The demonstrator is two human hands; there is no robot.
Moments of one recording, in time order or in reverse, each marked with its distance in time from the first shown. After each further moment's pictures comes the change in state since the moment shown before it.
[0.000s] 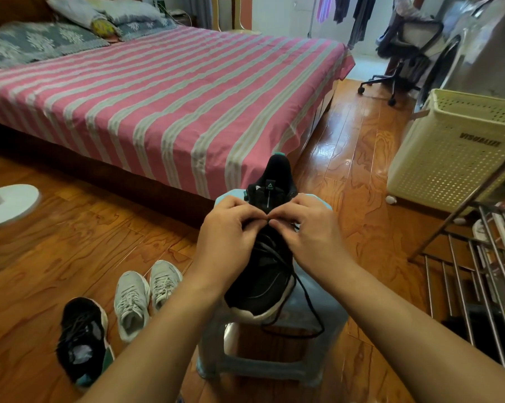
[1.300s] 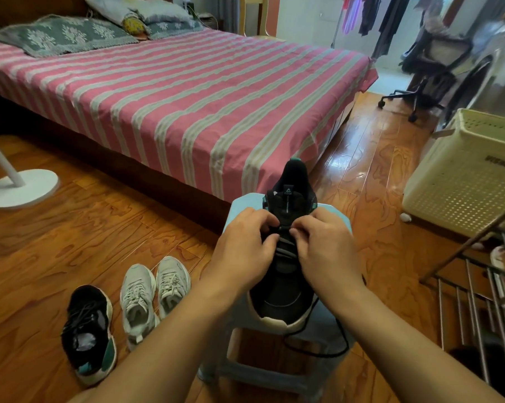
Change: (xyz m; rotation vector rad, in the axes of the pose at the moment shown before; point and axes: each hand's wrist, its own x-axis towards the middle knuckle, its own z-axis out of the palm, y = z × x) left_hand -0.005 -0.007 0.000 0.048 -0.102 -0.099; right_hand -0.005 -0.010 0.016 -0.239 0.049 0.090
